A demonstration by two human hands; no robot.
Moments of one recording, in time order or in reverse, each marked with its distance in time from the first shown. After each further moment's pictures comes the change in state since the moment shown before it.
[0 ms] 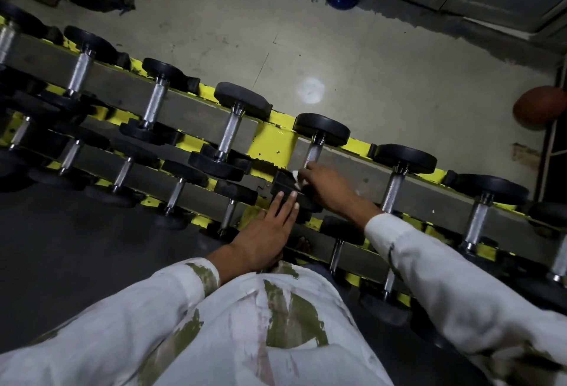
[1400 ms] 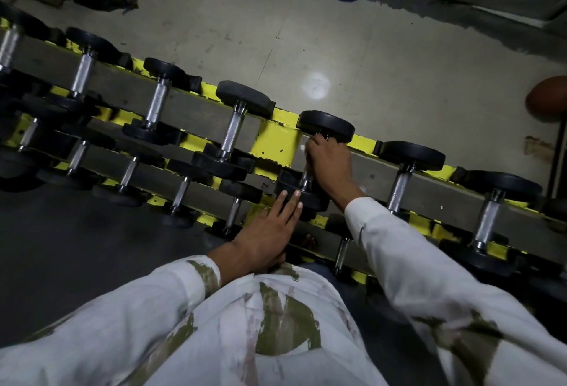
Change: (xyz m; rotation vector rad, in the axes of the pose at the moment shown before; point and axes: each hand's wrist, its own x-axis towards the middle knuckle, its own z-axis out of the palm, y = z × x) left_hand 0.003 -0.005 0.001 0.048 -0.024 0.042; right_hand 0.041 0.003 0.000 -0.281 0.284 0.248
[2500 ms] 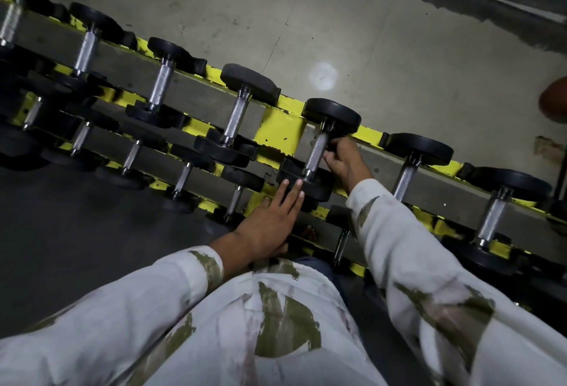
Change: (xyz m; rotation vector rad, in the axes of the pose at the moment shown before) left_hand 0.001 0.007 0.005 -0.027 0.016 -0.046; right_hand 0.022 0.017 0.031 2.023 -0.157 1.284
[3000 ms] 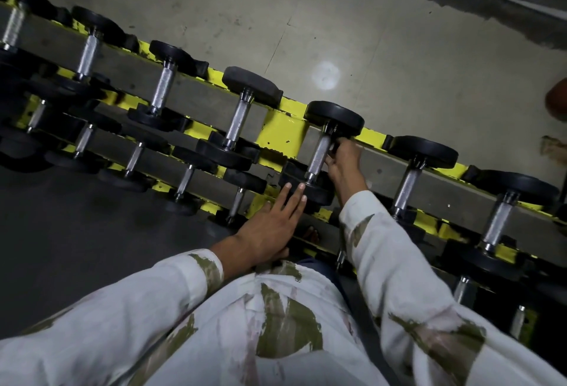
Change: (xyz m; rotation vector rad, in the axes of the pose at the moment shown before) left_hand 0.000 -0.002 -0.001 0.014 -0.022 0.013; right_hand -0.006 0.012 0.009 0.013 0.190 -0.172
